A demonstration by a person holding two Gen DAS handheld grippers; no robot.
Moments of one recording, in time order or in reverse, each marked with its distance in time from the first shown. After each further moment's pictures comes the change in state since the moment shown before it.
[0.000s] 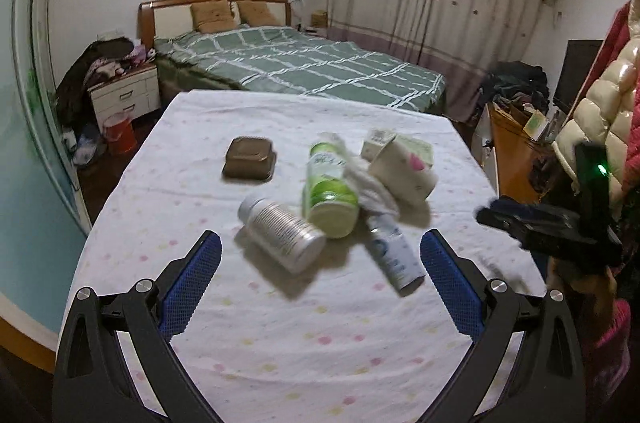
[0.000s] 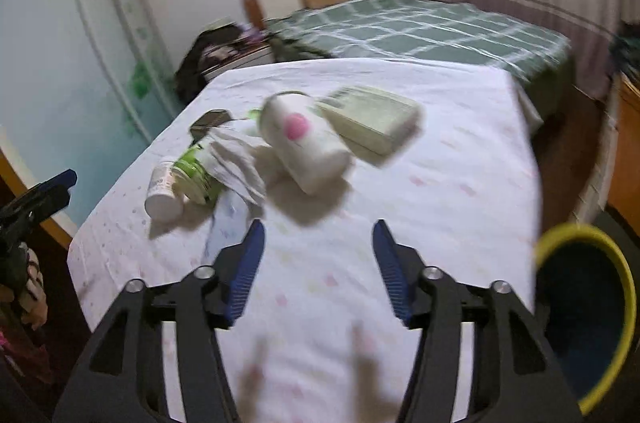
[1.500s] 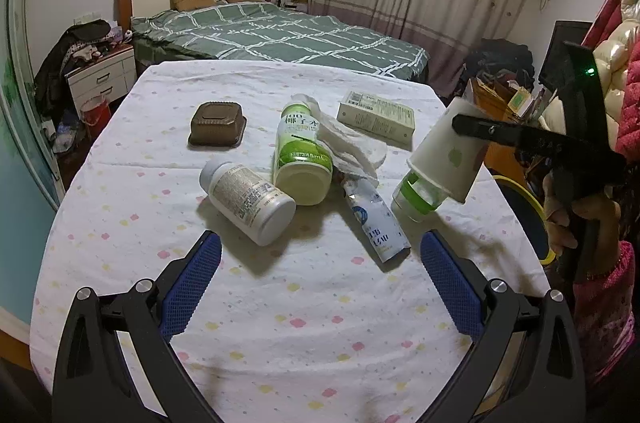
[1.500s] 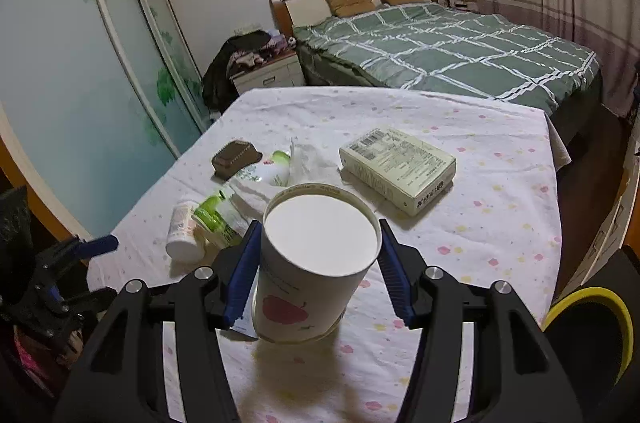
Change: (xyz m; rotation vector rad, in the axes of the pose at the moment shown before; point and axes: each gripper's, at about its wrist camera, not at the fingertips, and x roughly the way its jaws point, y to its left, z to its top) left arm 0.036 -0.031 -0.020 0.024 0.093 -0.075; right arm -0.019 -0.004 0.042 0.003 -0.052 0.078
